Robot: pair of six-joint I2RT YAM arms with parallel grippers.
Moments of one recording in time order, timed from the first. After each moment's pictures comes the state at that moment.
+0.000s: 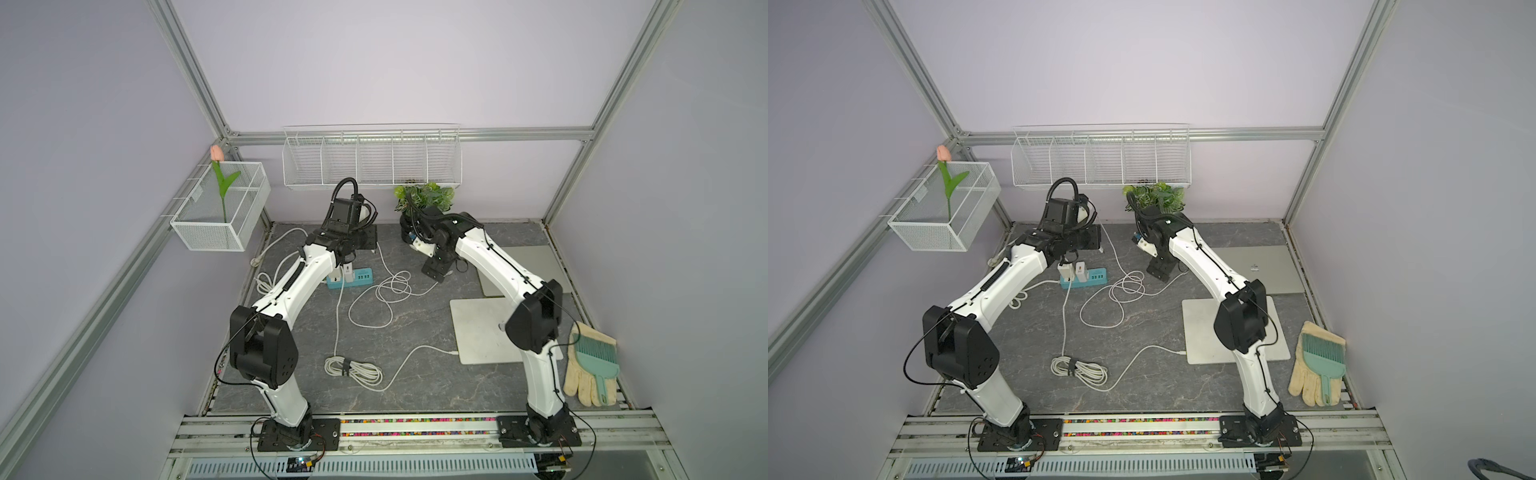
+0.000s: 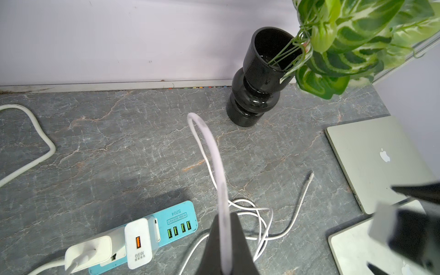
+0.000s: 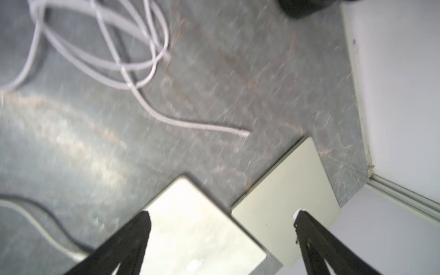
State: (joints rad) left arm -0.42 1.73 1.60 -0.53 0.05 -0.24; right arm 0.63 2.01 1.99 -1.25 0.29 -0.48
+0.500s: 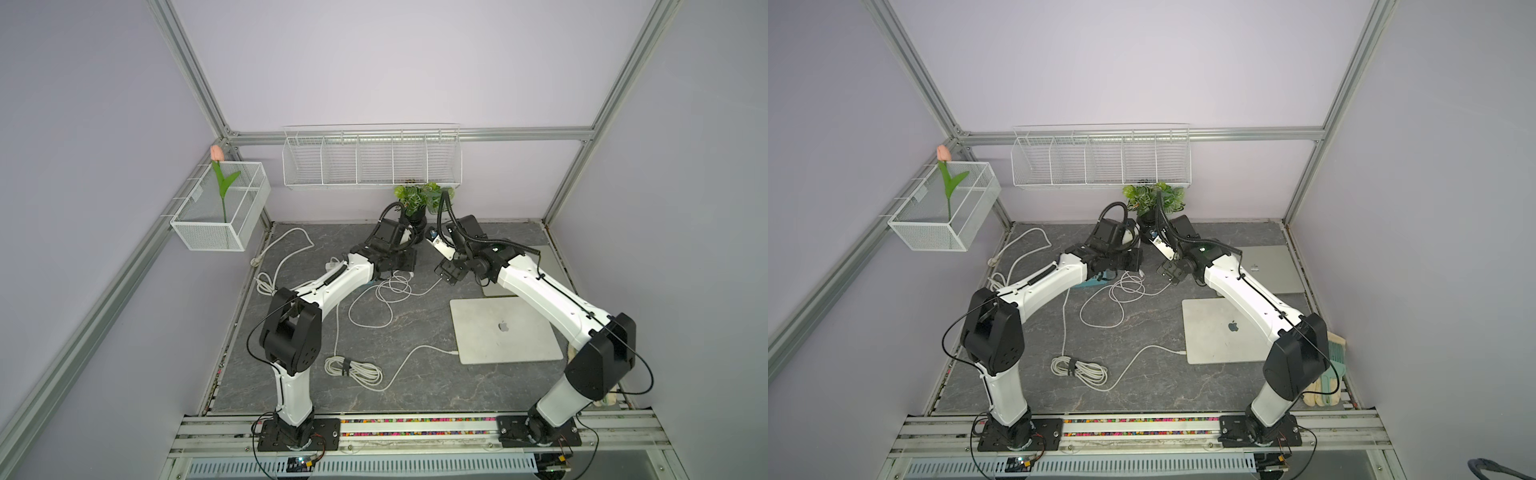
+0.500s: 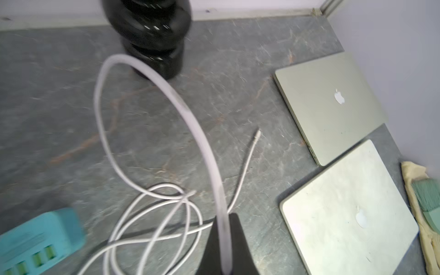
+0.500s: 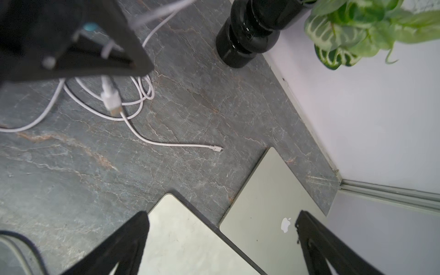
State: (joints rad) left arm -0.66 1.93 1.57 -0.41 0.16 -0.32; right arm 0.58 1.65 1.52 -0.75 0.25 -0.42
